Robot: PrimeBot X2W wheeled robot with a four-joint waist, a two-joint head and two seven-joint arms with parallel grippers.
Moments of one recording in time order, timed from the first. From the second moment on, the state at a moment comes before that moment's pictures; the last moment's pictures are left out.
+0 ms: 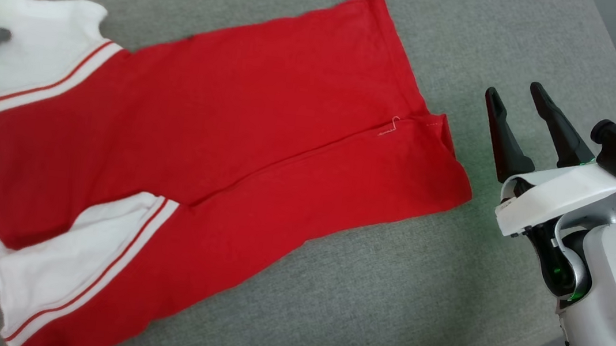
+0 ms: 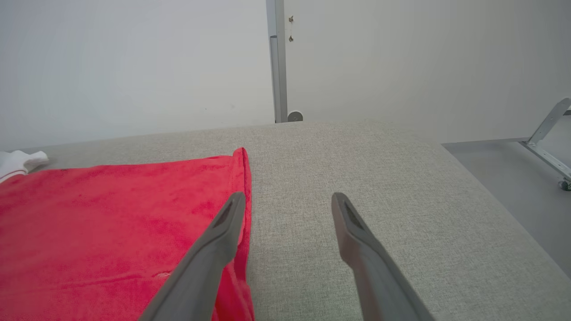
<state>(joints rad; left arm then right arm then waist) -1.32 0.70 -0.75 1.01 -0.96 -0.11 0.75 -0.67 -0.24 0.32 0.43 0.53 0.13 -0.15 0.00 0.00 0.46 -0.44</state>
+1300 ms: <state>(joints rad) -1.44 0.59 -0.93 0.85 -1.03 -0.13 0.68 -1.29 -0.36 0.65 0.79 0.74 0.13 0.60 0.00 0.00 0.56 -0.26</state>
